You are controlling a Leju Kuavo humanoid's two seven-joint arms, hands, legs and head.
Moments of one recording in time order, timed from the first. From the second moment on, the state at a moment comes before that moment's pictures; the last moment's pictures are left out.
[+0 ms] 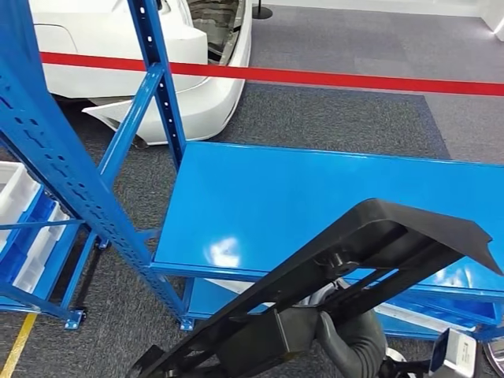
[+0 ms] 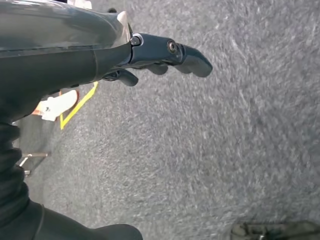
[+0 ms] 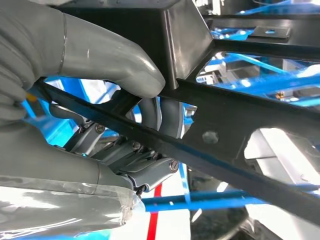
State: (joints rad) left arm -0.07 -0.10 0.56 -0.19 -1.00 0.13 0.12; right arm 0.14 -0.01 0.44 -1.87 -0.36 0.46 -0.41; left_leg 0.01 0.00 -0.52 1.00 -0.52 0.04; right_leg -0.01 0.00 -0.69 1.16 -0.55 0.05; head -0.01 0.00
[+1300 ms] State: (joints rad) left arm -0.06 -0.12 0.55 -0.19 -1.05 0.12 0.13; right arm 0.11 0.06 0.43 -1.81 -0.25 0.36 -0.50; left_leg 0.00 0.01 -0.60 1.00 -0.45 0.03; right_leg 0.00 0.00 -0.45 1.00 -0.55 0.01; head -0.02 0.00
